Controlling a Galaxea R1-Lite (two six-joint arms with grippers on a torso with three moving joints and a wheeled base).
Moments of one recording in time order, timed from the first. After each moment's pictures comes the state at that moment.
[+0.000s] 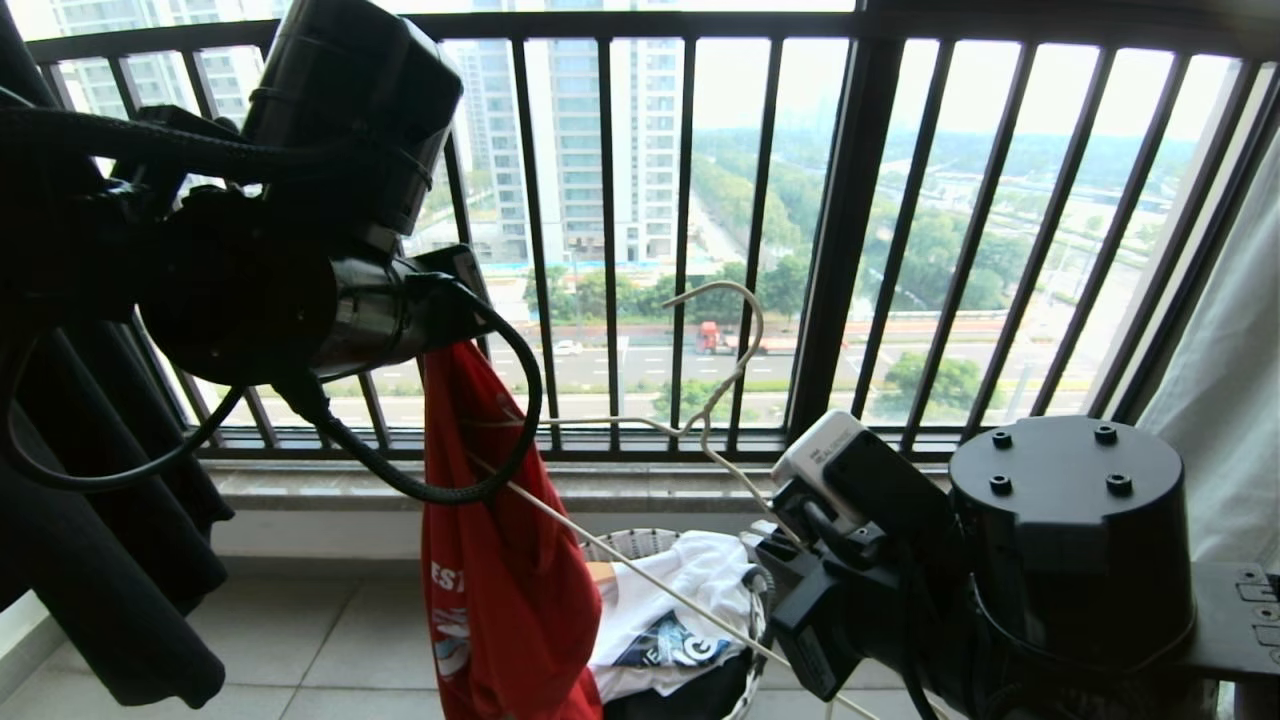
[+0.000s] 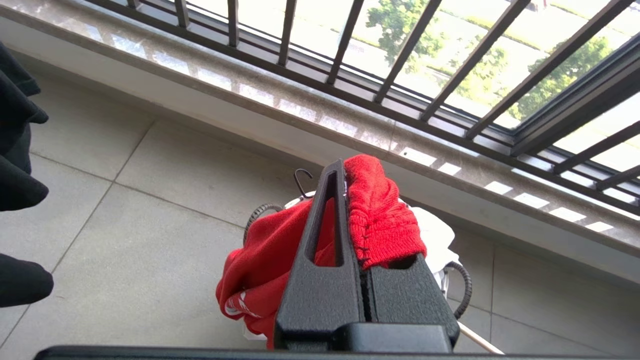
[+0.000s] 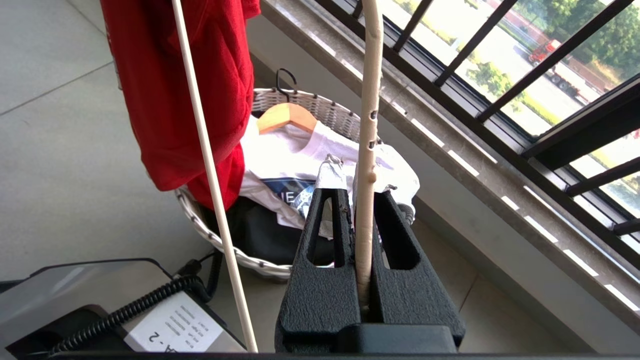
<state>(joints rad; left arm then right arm) -0.68 1.61 -1.54 0.46 0.72 -0.66 0.92 1.55 -0.76 -0.38 -0.36 -0.11</state>
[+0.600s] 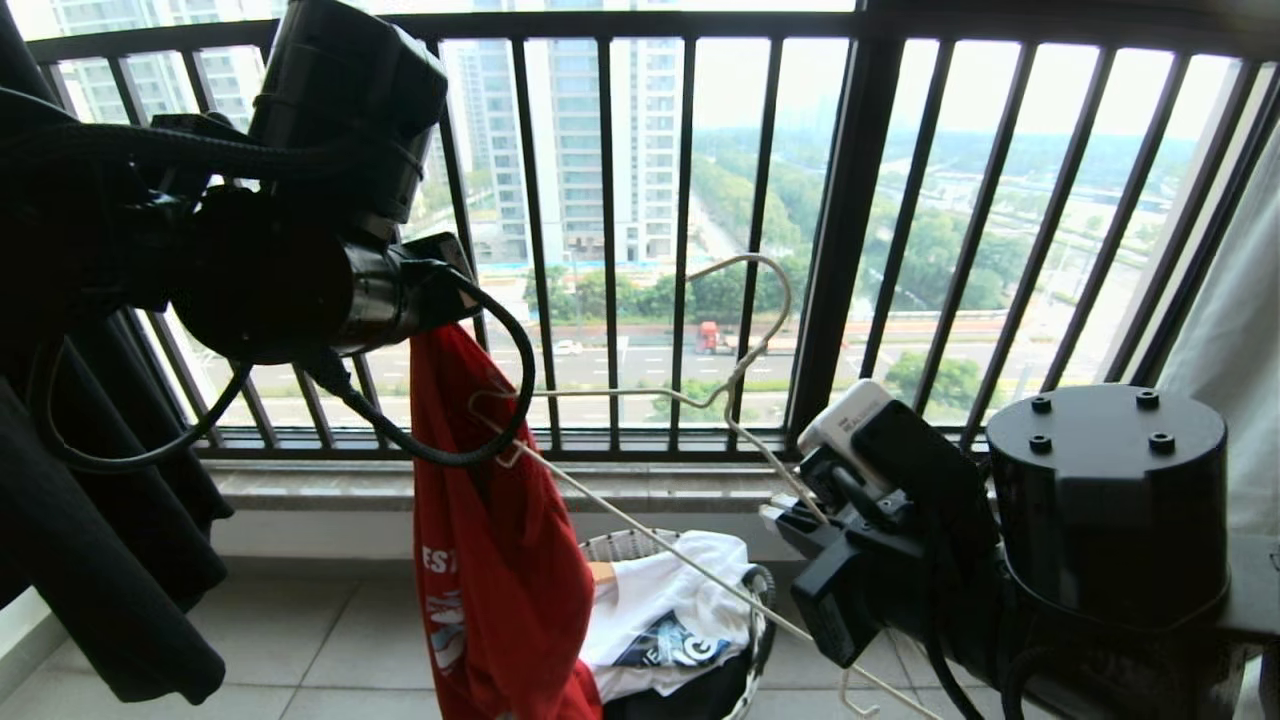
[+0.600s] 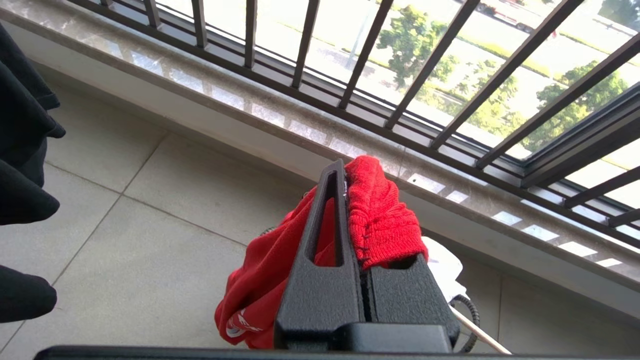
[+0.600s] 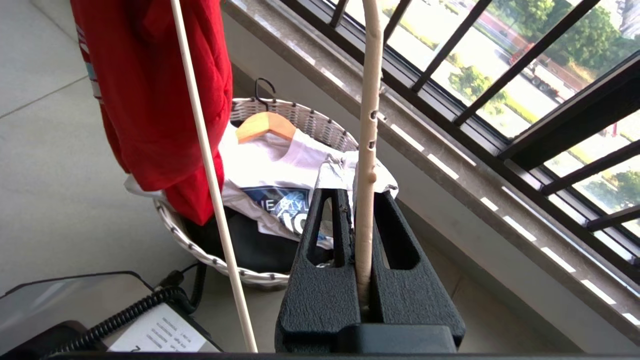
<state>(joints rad) -0.62 1.63 -1.54 0.39 0.74 -0.63 0.87 1.52 -0.77 -0.38 -0.36 -0.14</state>
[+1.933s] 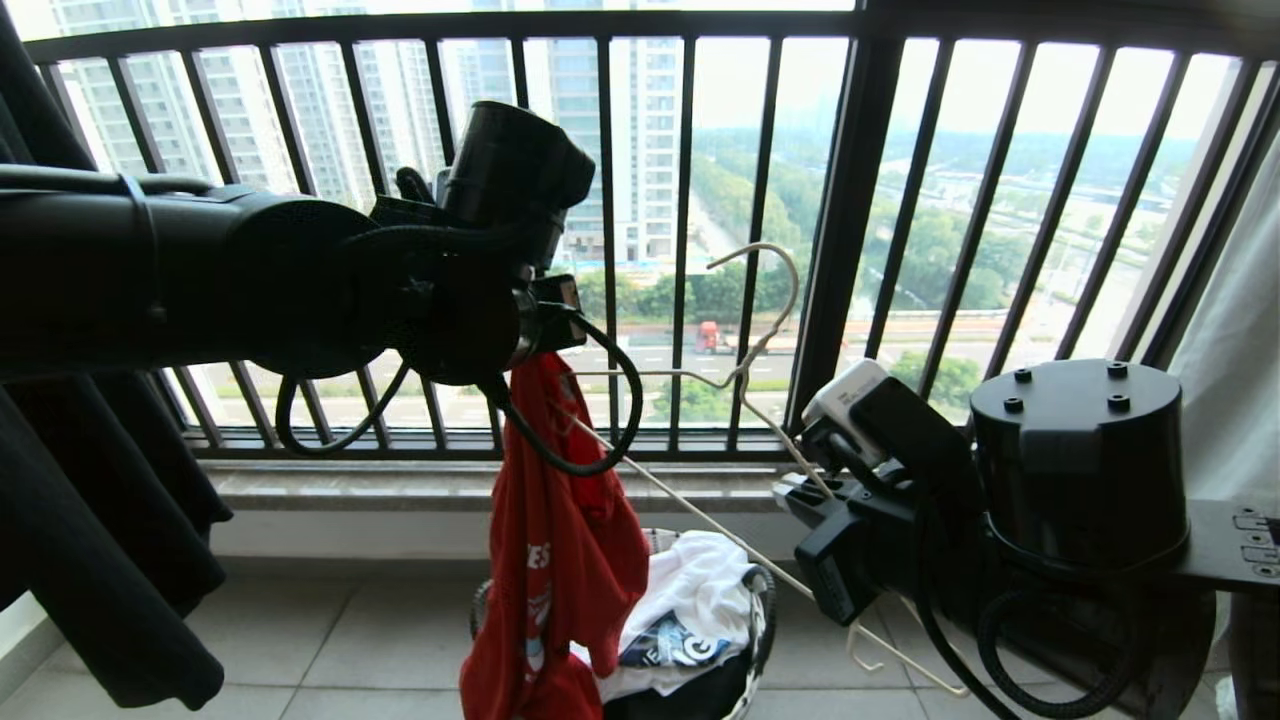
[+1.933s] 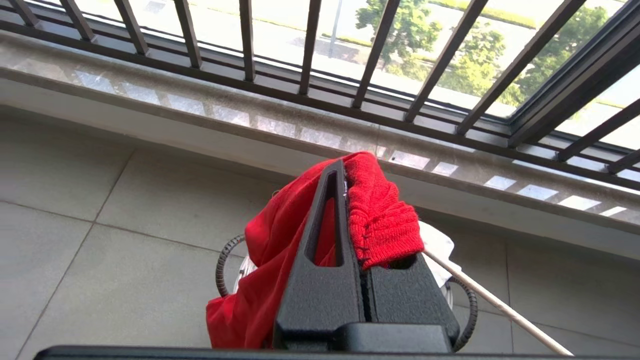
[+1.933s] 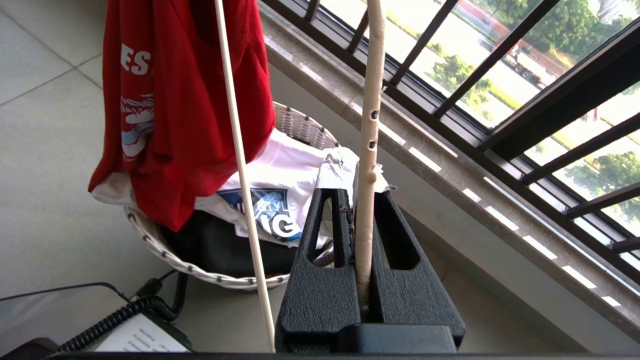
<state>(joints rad) -0.67 1.82 -1.61 0.25 0.68 -0.52 0.81 1.55 -0.79 -0.38 -0.34 -0.16</state>
